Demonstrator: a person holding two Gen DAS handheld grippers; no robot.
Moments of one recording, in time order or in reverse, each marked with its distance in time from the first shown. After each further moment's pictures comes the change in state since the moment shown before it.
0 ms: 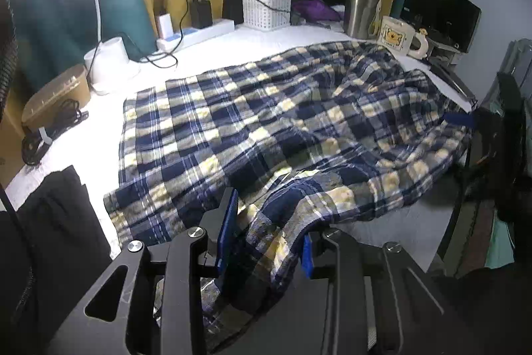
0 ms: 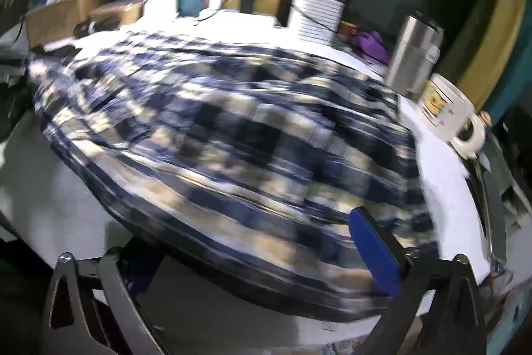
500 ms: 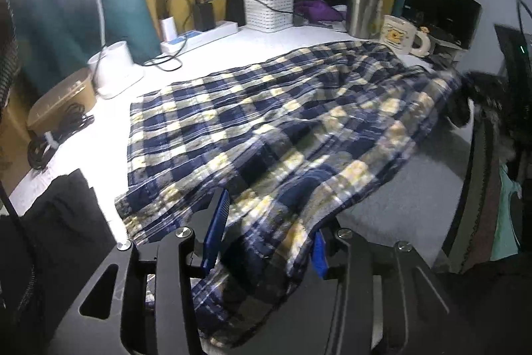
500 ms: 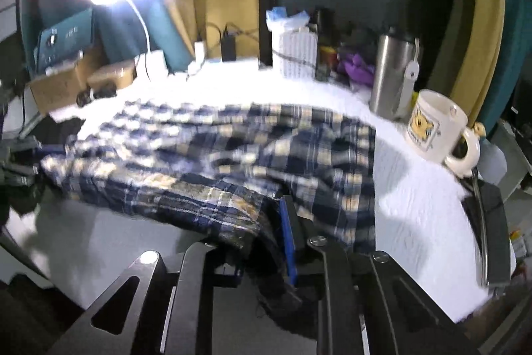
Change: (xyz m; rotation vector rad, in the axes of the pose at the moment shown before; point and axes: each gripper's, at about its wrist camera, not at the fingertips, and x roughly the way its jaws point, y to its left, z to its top) left arm -0.006 -0.002 0.003 0.030 -0.007 0.006; right arm -0.029 -0.048 0.056 0.122 -0.149 0.116
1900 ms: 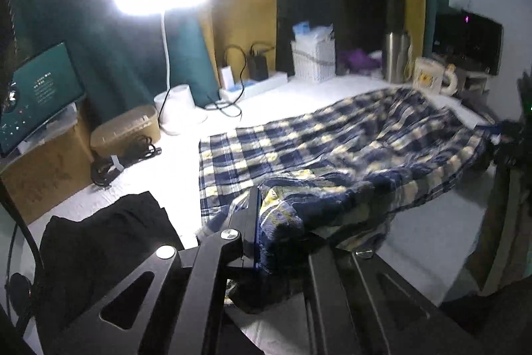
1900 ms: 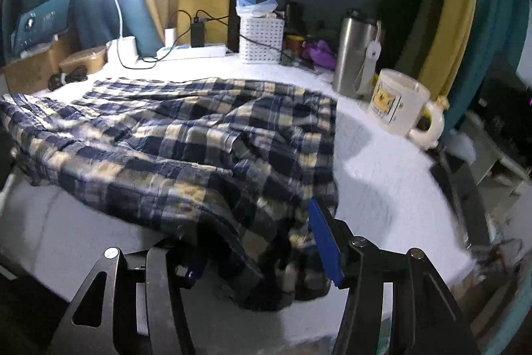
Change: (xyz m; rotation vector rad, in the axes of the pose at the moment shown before) left arm -0.057 0.019 -0.010 -0.034 -0.229 0.211; right arm -0.010 -0.005 -0.054 0.013 0.022 -0.161
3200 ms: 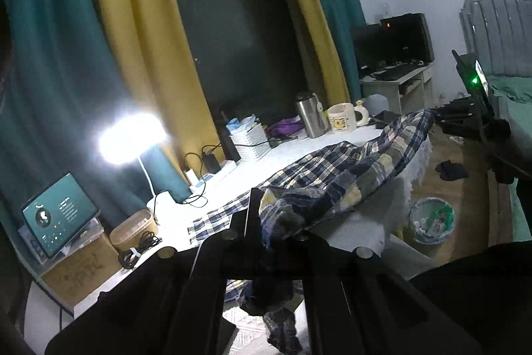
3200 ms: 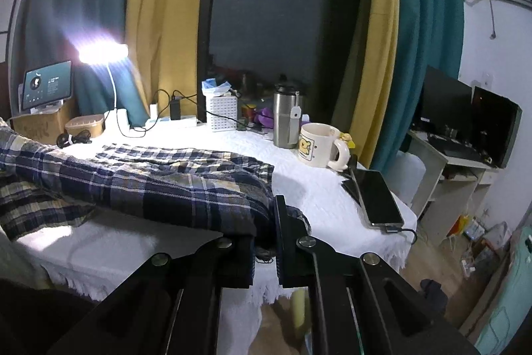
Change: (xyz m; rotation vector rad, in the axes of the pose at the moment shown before) left arm -0.172 -0.092 0.013 0.315 -0.292 -0.078; right arm -0.171 -0.025 -0.039 0.078 -0.266 -0.142
